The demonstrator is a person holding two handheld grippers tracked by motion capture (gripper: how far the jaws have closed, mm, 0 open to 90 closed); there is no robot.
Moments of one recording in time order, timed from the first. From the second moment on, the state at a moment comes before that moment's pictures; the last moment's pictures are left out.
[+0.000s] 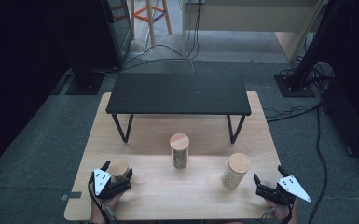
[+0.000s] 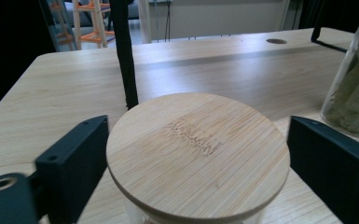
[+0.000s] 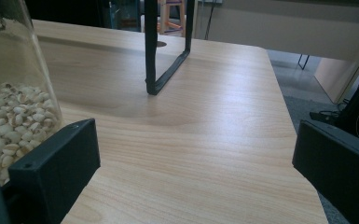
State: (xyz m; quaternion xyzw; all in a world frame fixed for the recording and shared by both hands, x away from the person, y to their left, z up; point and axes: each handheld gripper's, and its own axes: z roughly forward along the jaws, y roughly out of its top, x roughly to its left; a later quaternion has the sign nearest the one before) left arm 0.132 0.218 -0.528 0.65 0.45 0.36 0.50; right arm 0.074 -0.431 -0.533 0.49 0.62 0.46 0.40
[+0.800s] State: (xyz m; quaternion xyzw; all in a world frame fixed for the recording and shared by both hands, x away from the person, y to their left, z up) left arm 0.136 0.219 -0.509 0.66 0.44 0.35 0.50; right arm 0.074 -0.430 -0.533 0.49 0.62 0.46 0.40
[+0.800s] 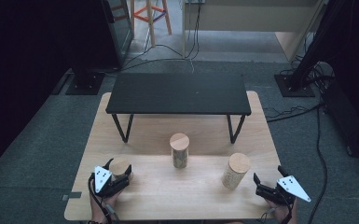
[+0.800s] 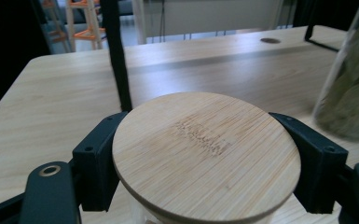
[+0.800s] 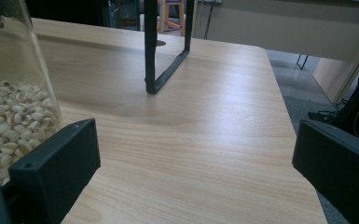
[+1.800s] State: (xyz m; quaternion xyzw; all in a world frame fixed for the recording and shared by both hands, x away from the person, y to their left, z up) left arm 0.152 0.195 -0.433 0.66 0.41 0.36 0.51; right arm 0.073 -0.432 -0.533 0.49 0.62 0.46 0.40
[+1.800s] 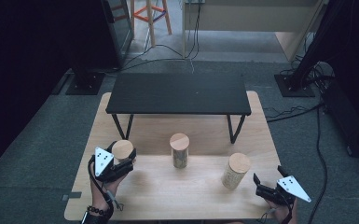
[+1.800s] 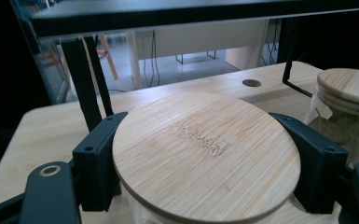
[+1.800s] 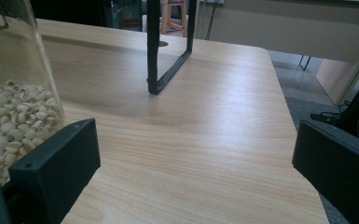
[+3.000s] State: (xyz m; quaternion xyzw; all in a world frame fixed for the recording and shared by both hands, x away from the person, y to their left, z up) left arm 0.186 0.179 -0.361 0.64 0.40 0.38 0.53; right arm 0.073 -0.434 -0.533 0.48 0.62 0.46 0.40
